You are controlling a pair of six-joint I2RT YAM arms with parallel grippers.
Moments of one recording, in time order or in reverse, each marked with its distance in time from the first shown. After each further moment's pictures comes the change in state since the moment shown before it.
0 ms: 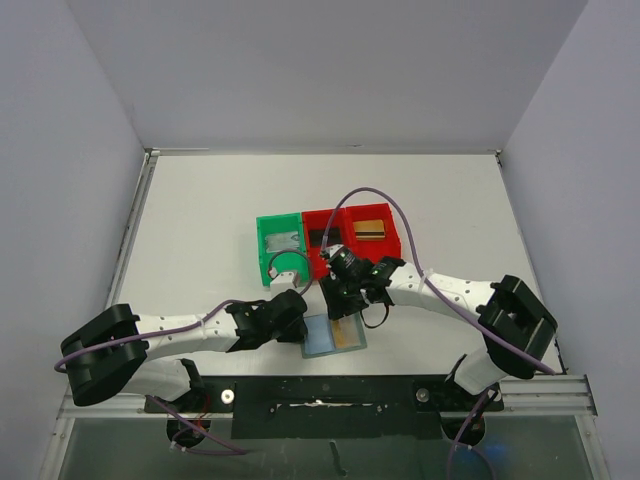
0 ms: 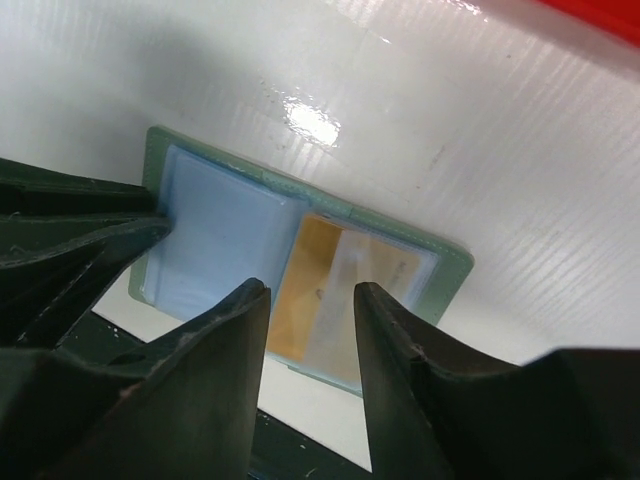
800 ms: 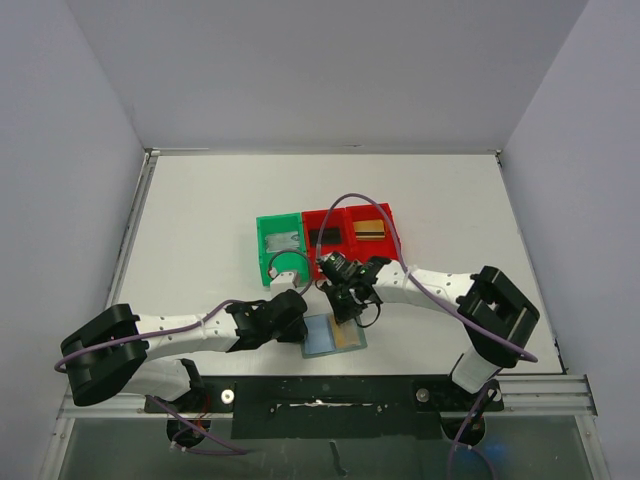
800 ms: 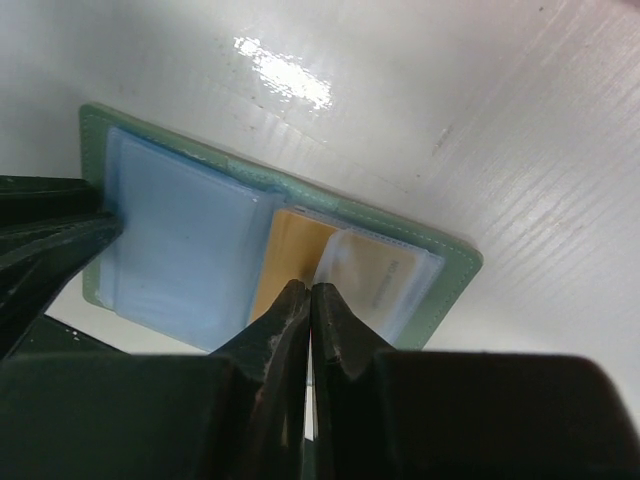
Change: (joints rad) left arm 0.000 0.000 0.000 0.000 0.000 0.000; right arm 0.012 0.101 0.030 -0.067 0.008 -0.006
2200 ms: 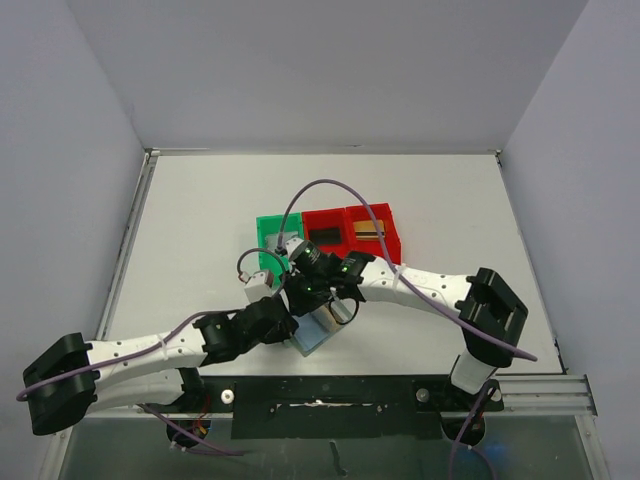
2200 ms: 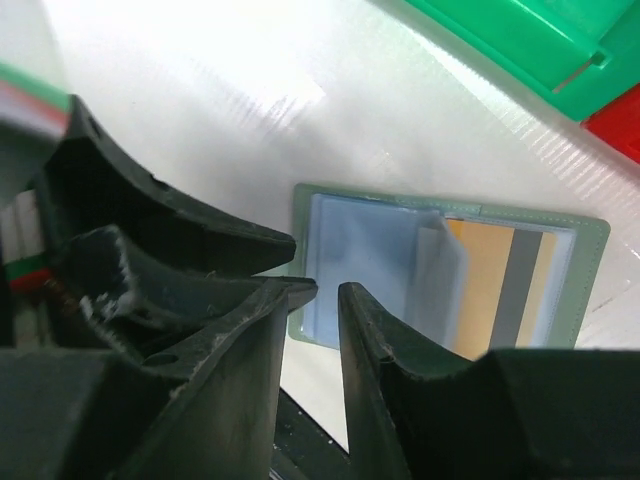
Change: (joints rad) left arm -0.001 -0.276 -0.124 -0.024 -0.103 -0.126; right arm 0.126 0.066 0.246 0.075 -0.056 -0.021
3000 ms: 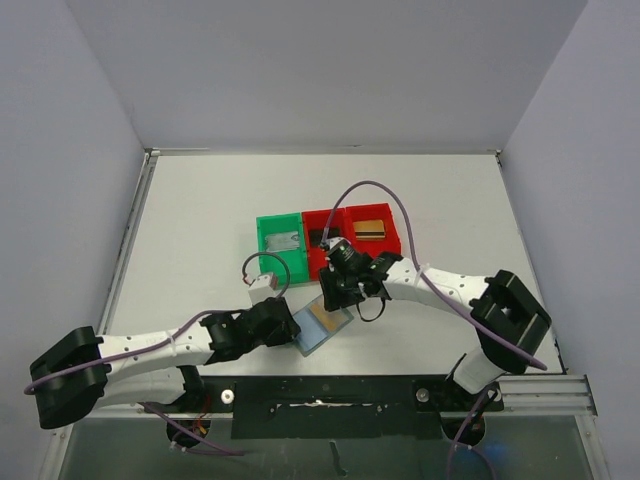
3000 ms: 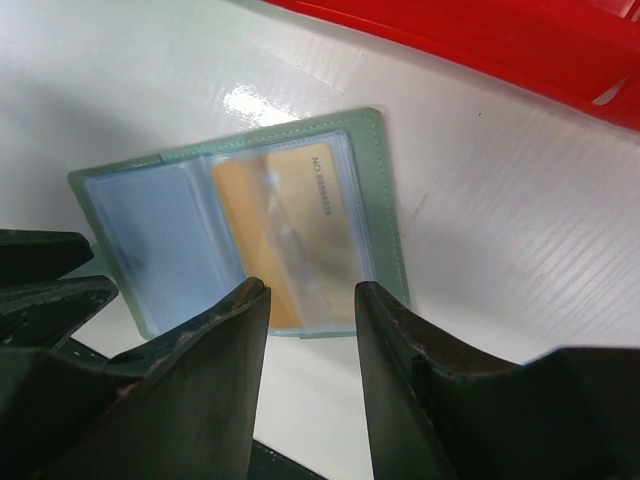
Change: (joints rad) left arm -0.003 0.051 -0.002 0.011 0.036 -0.014; right arm -0.178 -0.124 -0.249 0.037 0.065 0.053
